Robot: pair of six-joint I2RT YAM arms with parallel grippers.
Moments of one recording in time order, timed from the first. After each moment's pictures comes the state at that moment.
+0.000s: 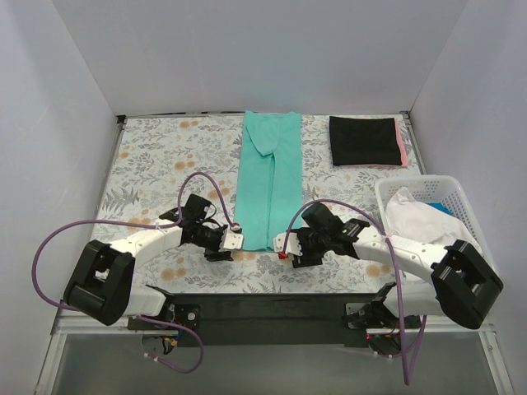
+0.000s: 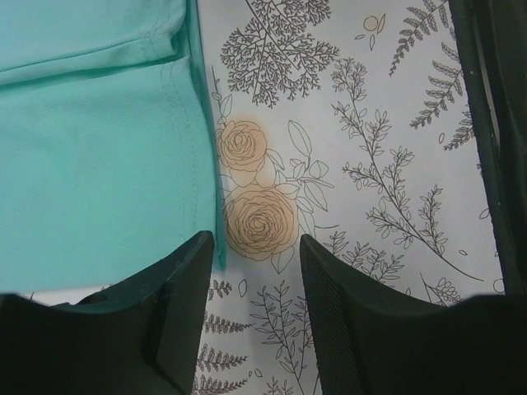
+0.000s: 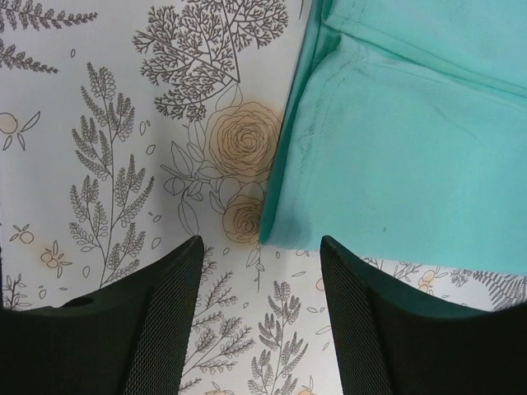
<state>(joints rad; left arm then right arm) -0.43 1.34 0.60 -0.46 0.81 1.23 0.85 1.27 0.64 -0.40 -0.33 -0.91</state>
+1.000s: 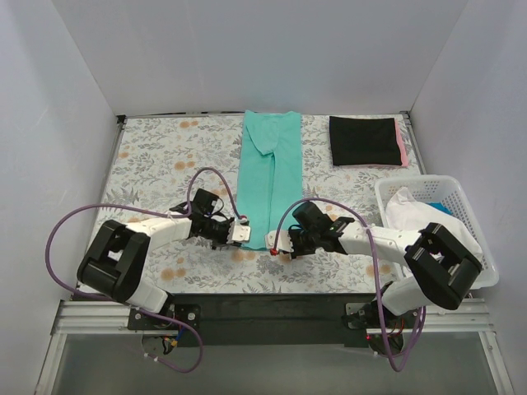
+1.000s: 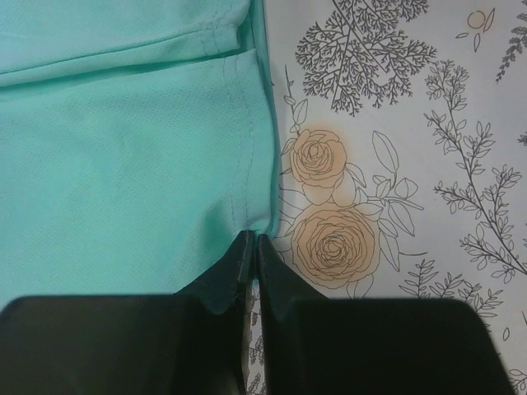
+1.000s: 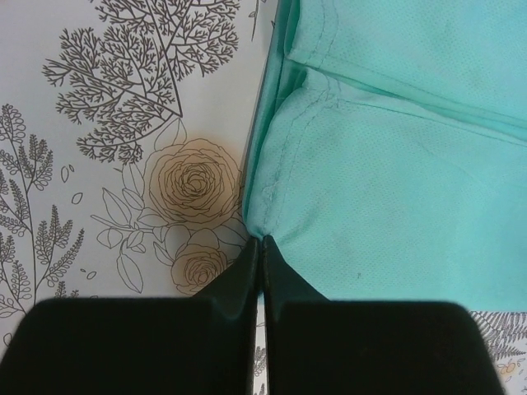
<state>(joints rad) -0.45 1.50 0.64 -0.29 0.75 1.18 0.85 1.44 0.66 -0.23 -0.29 -0.92</state>
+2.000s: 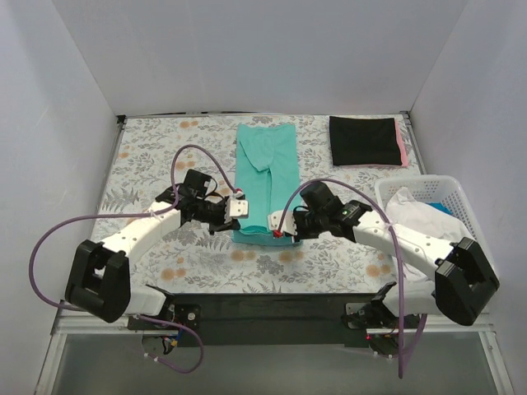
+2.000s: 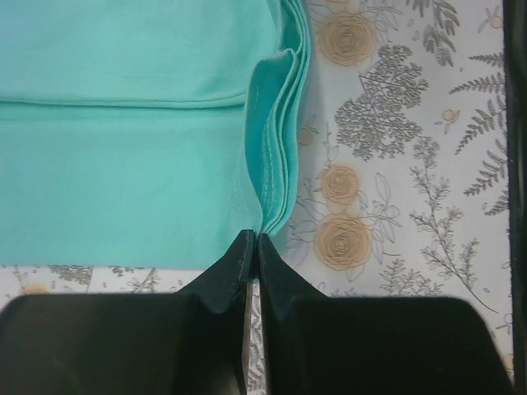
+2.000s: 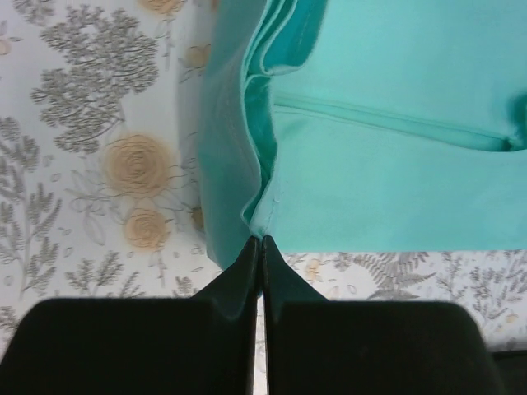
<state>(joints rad) -0.42 1.34 0.83 -0.53 0.78 0.99 0.82 1.29 0.83 -0.47 -0.33 -0.93</state>
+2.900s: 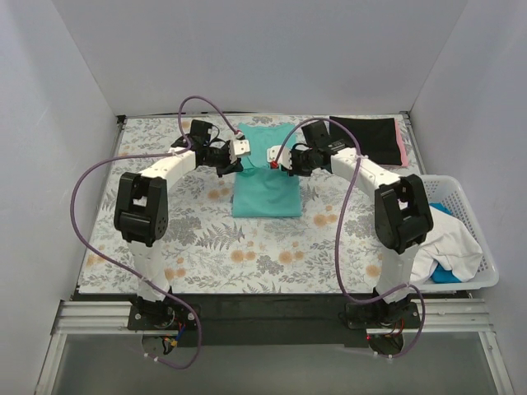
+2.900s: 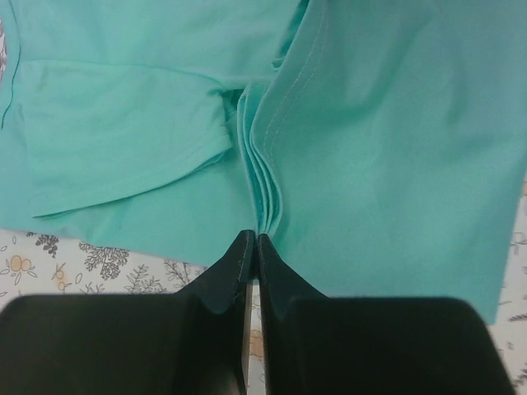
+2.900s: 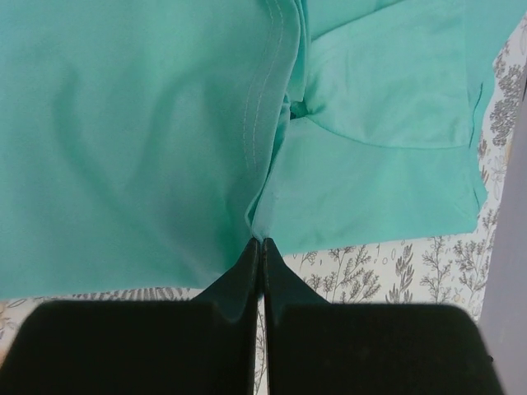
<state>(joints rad) -0.25 1.97 1.46 -0.41 0.79 0.99 0.48 1.89 1.47 -0.48 -0.46 -1.15</state>
